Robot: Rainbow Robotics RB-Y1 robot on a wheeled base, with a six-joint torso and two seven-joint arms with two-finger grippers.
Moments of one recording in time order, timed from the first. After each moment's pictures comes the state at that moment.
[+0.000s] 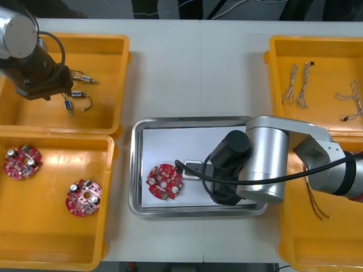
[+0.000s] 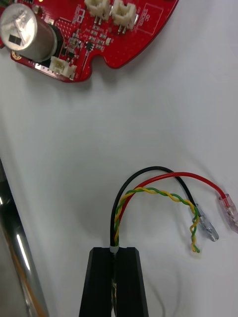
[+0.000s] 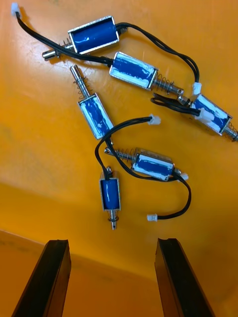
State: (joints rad) right arm -0.81 -0.75 1.09 -2.00 -0.71 1.38 1.66; left arm -0.82 0.80 -0.27 -1.37 0.71 1.57 -0.91
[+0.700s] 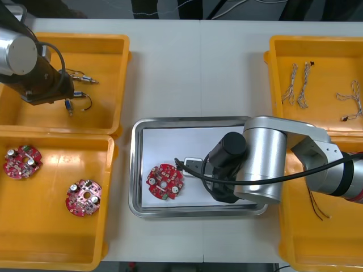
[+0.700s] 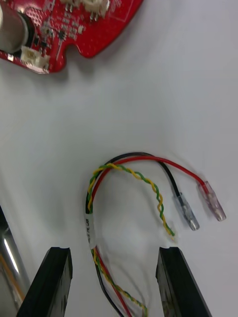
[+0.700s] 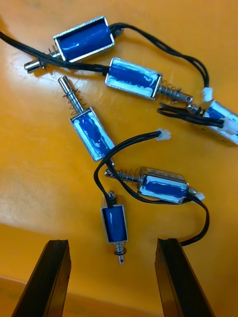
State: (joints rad) right arm -0.81 -0.74 1.08 -2.01 -0.67 1.44 1.62; left arm -0.75 0.79 -0.27 -1.35 0.71 1.41 -1.00
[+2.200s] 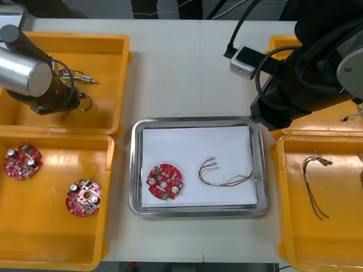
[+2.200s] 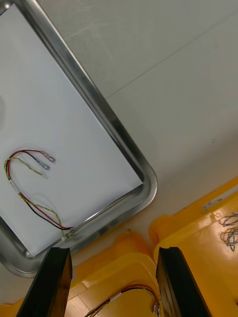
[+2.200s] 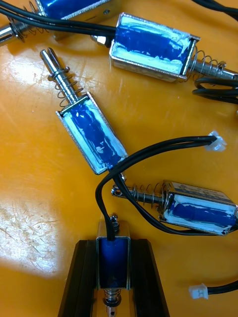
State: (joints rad) right arm -0.80 -0.74 0.30 -2.21 -0.91 1.92 1.55; left arm -0.72 0.76 -0.34 -1.28 0.65 1.26 -1.00
